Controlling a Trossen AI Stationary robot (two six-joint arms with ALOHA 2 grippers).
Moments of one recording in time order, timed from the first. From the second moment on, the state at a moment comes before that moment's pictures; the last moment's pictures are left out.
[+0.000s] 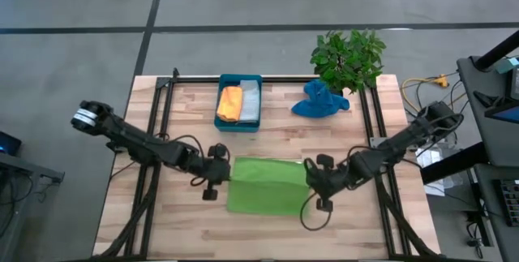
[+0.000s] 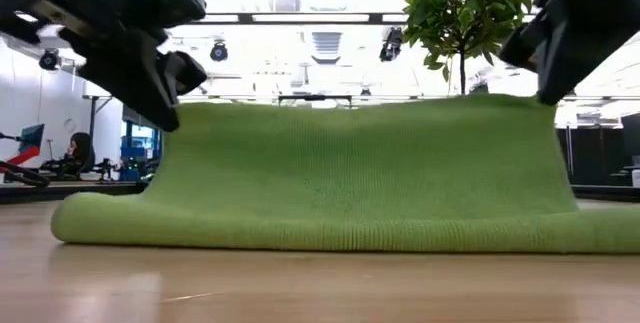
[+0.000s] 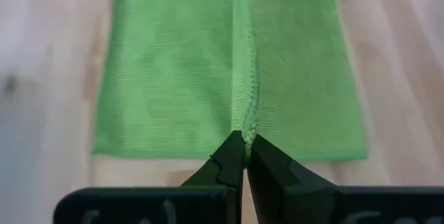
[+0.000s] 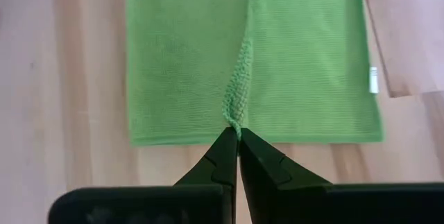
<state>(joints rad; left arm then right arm) -0.34 1.31 0.71 -0.26 -0.11 -0.22 0.51 1.43 0.91 -0.59 0.18 0.61</state>
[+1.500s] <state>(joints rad) -0.16 1.45 0.71 -0.19 -0.14 -0.09 0.27 1.44 0.82 -0.59 0.15 0.54</state>
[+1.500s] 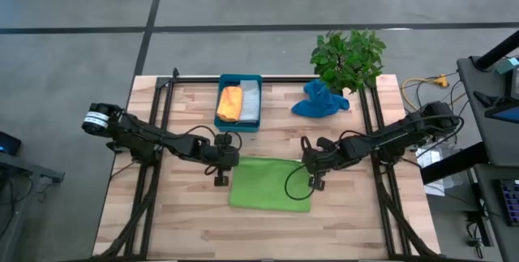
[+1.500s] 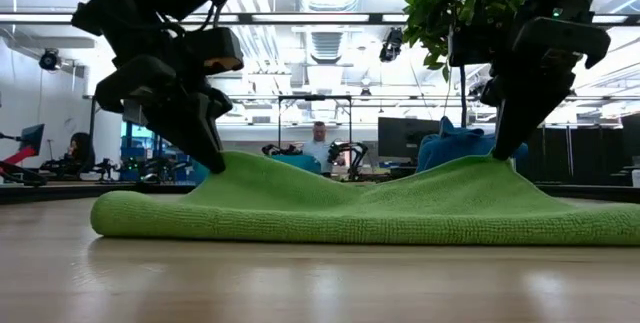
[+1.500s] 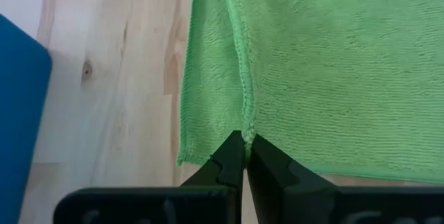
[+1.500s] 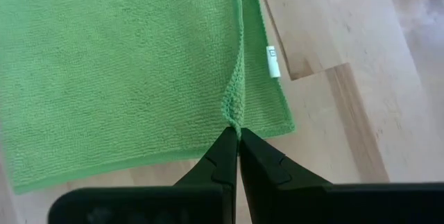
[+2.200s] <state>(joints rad) -0.05 1.42 0.71 -0.22 -0.19 -0.13 0.19 1.40 0.83 -0.63 0.18 0.65</state>
